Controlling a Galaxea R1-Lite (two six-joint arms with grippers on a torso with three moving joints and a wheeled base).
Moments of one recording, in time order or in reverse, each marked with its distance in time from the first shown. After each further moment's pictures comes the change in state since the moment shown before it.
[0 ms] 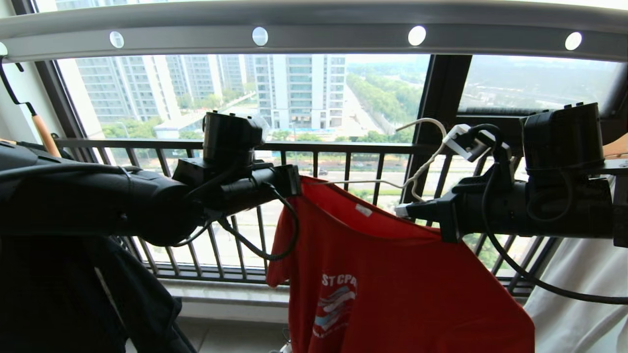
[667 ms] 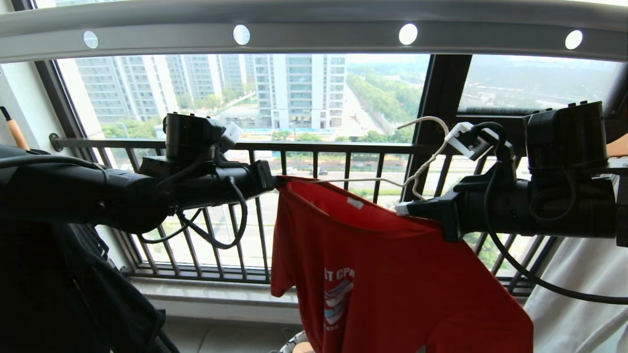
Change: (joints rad) left arm 0.181 0.001 0.031 -0.011 -0.396 -0.149; right arm -0.002 -0.006 0.001 -0.006 0.001 -0.002
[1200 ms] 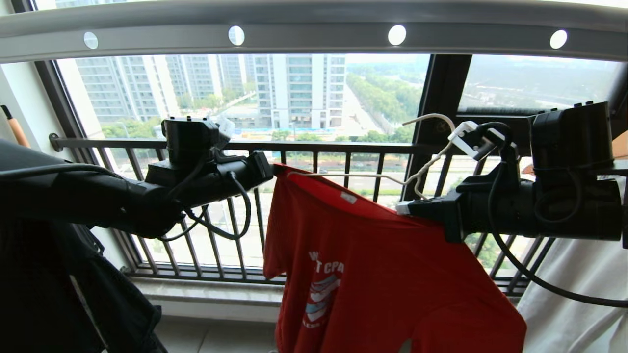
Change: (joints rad) left arm 0.026 0.069 0.013 -0.222 0.021 -0.074; right arm 0.000 -0.014 0.012 0.000 0.004 -0.018
